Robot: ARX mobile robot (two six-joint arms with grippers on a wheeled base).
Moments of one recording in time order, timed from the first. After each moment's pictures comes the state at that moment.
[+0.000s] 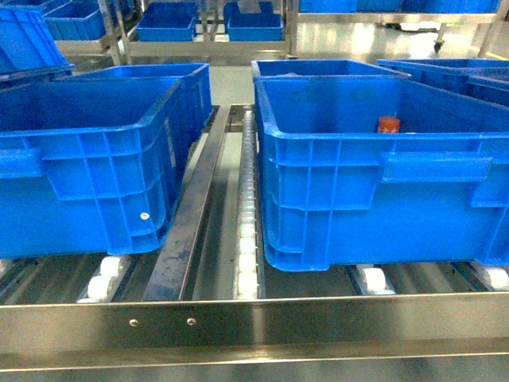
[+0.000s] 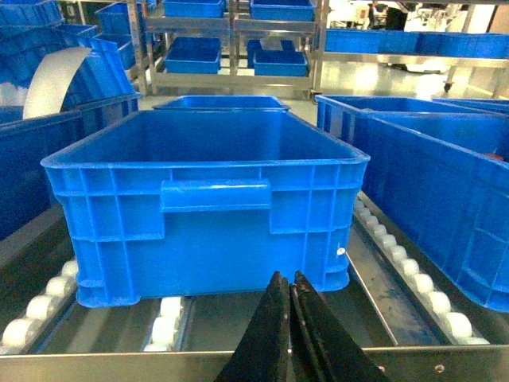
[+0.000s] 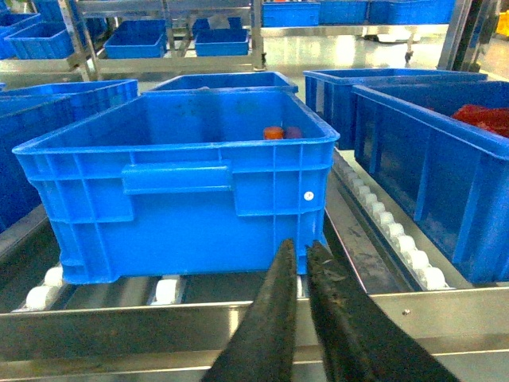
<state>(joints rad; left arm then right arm) 0.00 0.01 0.02 0.00 0.00 0.00 0.00 0.00 0.01 -0.01 0.00 0.00</state>
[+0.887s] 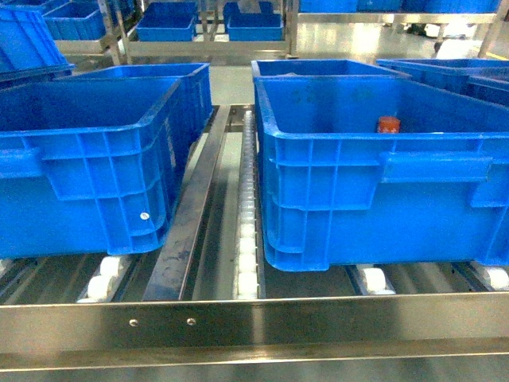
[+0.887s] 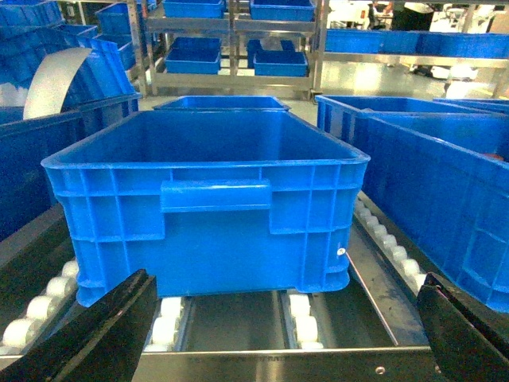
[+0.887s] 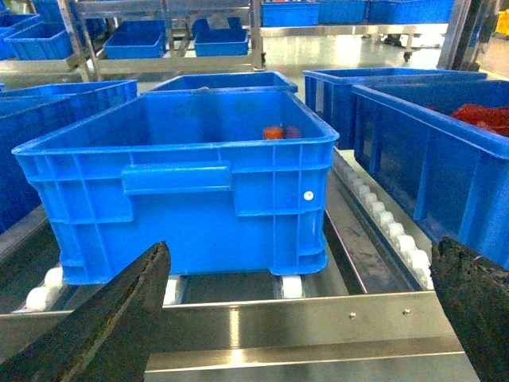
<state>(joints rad) 0.00 0.01 0.02 0.00 0.00 0.00 0.00 0.00 0.01 0.00 0.00 0.00</state>
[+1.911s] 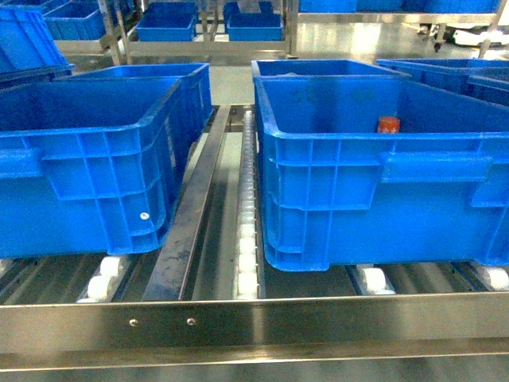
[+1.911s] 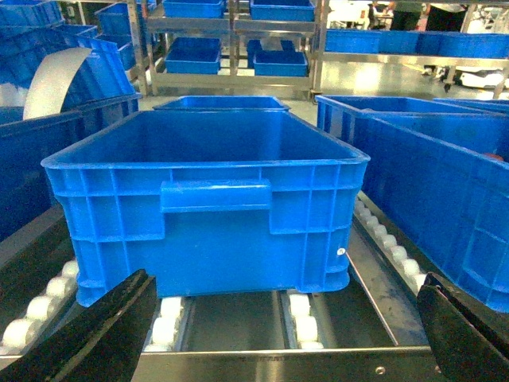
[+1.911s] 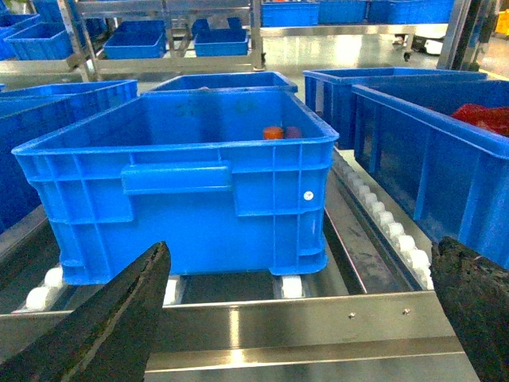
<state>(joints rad) 0.00 0.01 0.02 0.00 0.00 0.00 0.00 0.00 0.01 0.00 0.00 0.00</state>
